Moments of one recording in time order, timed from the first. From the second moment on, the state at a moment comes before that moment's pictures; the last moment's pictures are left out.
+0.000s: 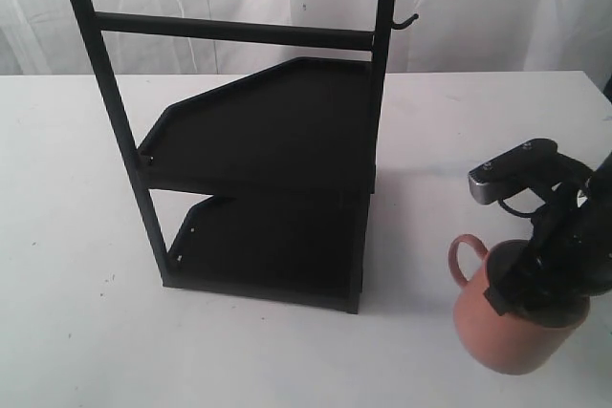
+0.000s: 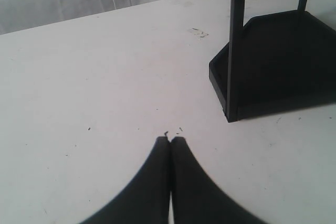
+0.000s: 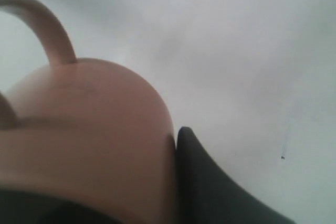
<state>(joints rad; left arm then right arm) -0.13 0.00 0.02 -0.21 0.31 0.30 0.25 1.43 -0.78 0.04 0.80 -0.28</state>
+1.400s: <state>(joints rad) -0.13 0.00 0.02 -0.21 0.31 0.30 0.25 1.44 -0.78 0.02 0.68 -0.26</state>
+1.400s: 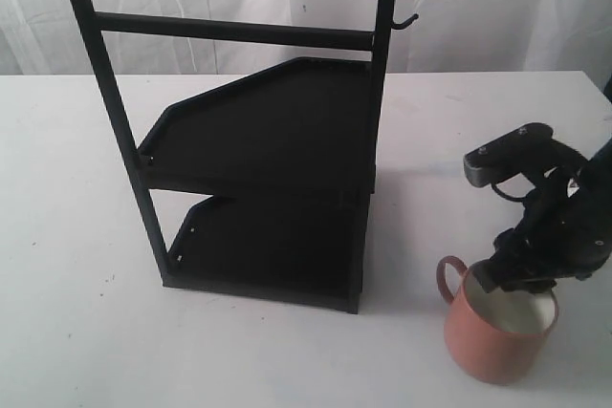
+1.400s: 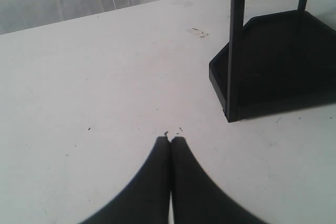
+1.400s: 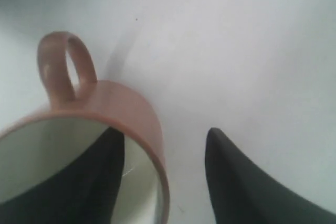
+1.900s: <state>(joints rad) -0.13 0.00 0.02 -0.21 0.31 0.30 0.25 0.93 -0.78 0.06 0.67 -0.21</state>
